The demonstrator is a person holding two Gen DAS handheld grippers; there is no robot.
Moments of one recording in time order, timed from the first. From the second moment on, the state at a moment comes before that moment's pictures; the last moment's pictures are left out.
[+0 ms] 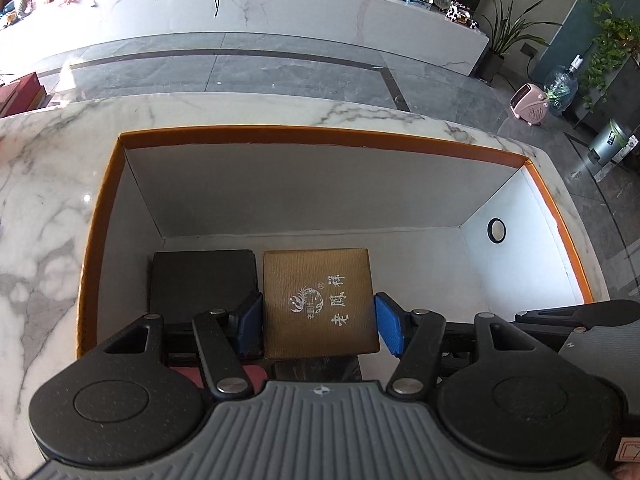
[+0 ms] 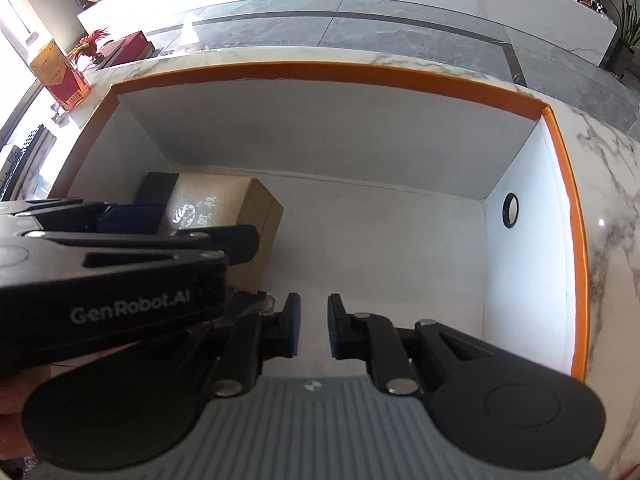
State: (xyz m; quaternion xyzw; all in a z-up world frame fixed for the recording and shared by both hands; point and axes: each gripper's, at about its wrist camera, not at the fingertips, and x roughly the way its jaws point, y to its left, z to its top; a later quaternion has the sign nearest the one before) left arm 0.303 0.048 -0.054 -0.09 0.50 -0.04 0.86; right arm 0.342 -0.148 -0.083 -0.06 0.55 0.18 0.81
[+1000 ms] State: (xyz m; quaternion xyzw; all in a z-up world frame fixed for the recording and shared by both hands) left arm 0.277 0.085 -0.002 -0.13 0.45 -0.03 0.88; right arm 0.388 -0.111 -0.096 -0.09 0.54 0.16 0.82
